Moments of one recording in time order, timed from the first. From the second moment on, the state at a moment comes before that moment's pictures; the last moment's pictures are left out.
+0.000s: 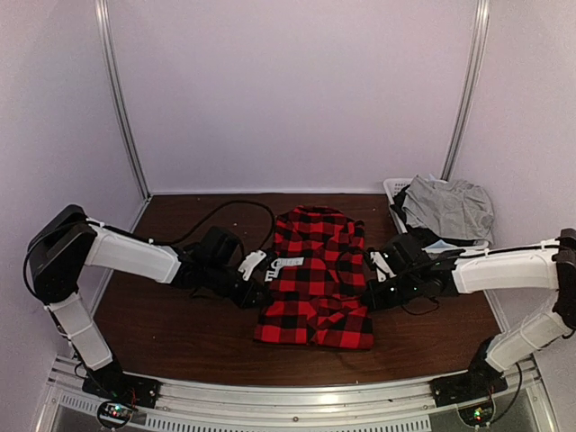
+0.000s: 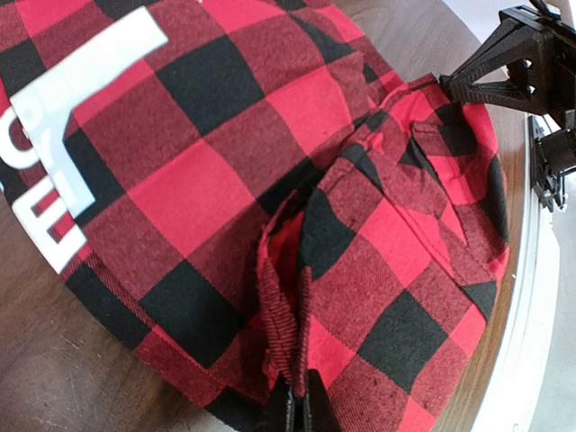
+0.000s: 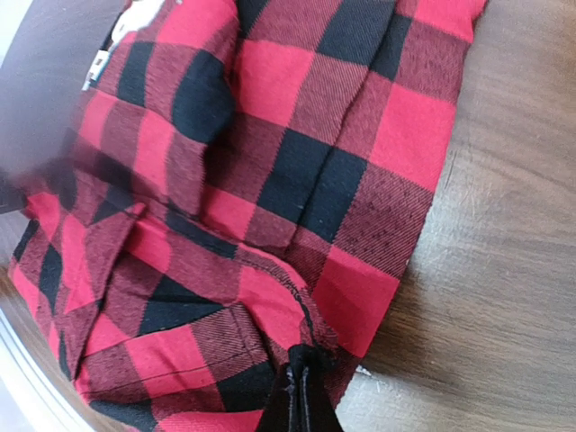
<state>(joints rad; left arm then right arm) -0.78 1.73 0.86 0.03 0.48 -0.15 0.74 1.39 0.67 -0.24 -0.07 0.54</state>
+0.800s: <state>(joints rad) -0.73 1.67 1.01 -0.06 0.32 -0.11 0.71 1.32 0.85 -0.33 0.12 0.40</state>
